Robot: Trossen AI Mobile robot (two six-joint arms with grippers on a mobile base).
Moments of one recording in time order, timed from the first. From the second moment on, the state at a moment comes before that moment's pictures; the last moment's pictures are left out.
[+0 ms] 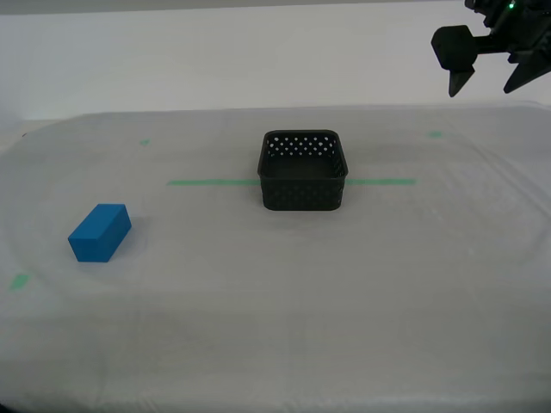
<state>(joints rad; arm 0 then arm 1) 0.13 1.70 1.20 -0.52 0.07 0.05 0.00 1.05 0.52 0.60 -0.01 0.00</state>
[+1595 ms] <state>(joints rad) 0.13 1.70 1.20 -0.52 0.07 0.05 0.00 1.05 0.54 0.48 -0.01 -0.06</state>
